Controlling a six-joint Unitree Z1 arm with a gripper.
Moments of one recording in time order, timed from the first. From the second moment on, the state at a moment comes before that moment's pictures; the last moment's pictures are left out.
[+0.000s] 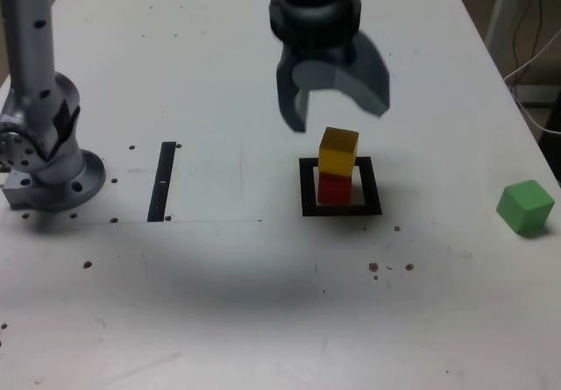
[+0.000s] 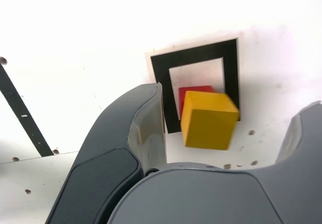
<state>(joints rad) -0.10 1.83 -1.47 1.18 0.17 0.05</state>
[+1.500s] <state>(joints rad) -0.19 2.32 -2.26 1.47 0.13 0.52</state>
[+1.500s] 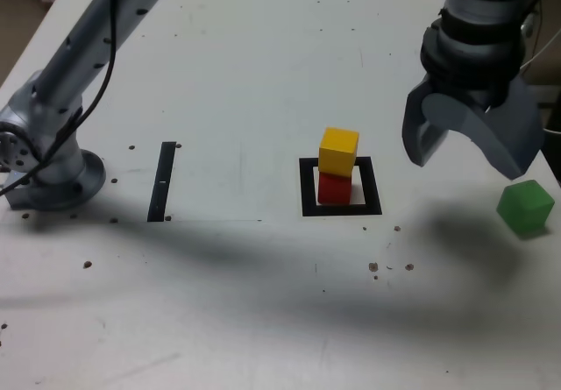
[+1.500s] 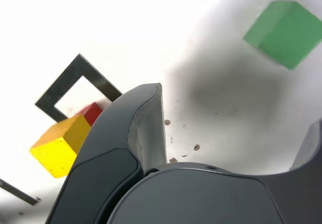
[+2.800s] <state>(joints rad) -0.13 2.52 -2.47 1.42 0.05 1.06</state>
